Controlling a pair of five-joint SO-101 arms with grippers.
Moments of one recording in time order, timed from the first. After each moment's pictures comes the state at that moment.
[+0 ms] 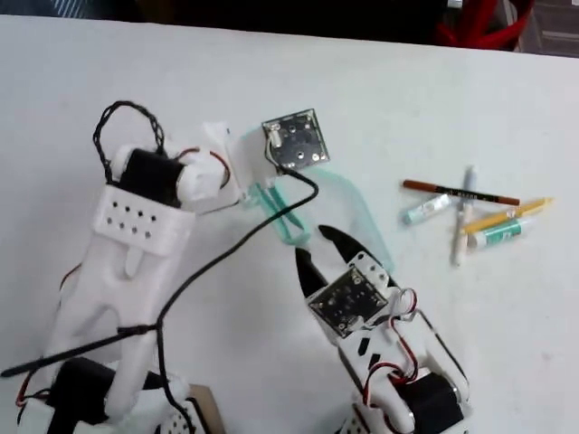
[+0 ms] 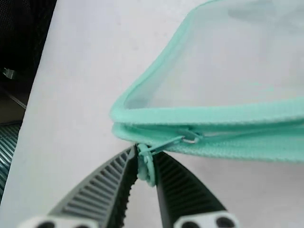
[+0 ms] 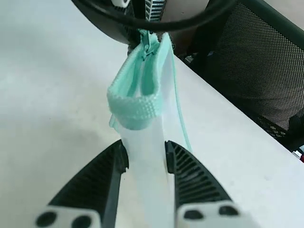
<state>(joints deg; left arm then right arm) 14.5 -17.4 2.5 82.2 -53.3 -30.0 -103.4 74.2 56.5 24.7</state>
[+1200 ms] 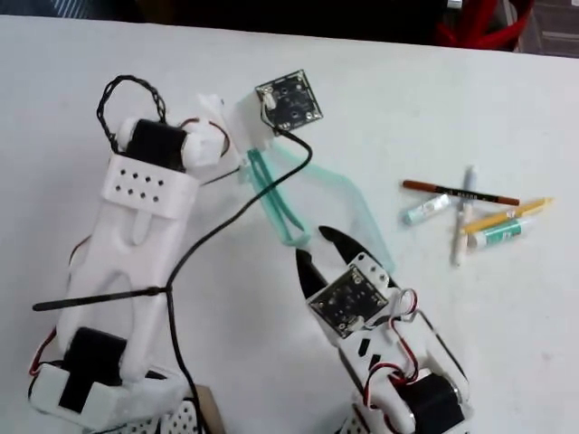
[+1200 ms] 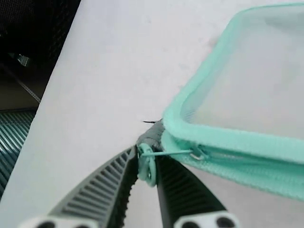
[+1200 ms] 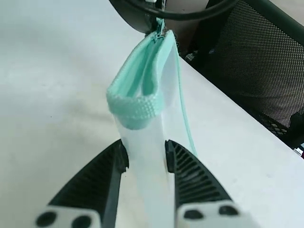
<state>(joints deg) 10.5 -8.4 -5.5 77.3 -50.2 -30.0 -103.5 73.8 57.5 24.6</state>
